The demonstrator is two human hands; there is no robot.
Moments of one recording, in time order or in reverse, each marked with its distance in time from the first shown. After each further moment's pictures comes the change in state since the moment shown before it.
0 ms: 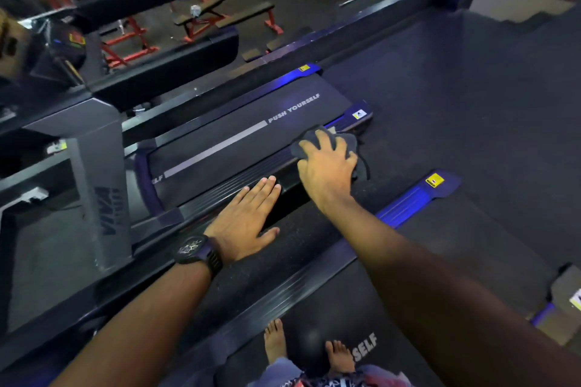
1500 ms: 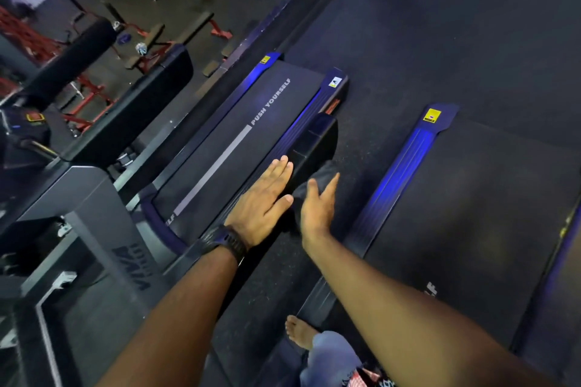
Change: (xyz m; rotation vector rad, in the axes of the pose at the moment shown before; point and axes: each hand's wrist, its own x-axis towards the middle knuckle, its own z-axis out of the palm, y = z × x) left_hand 0.031 -0.027 -0.002 -0.362 0.034 0.248; right_hand -0.077 -0.063 0.081 1.427 0.269 0.894
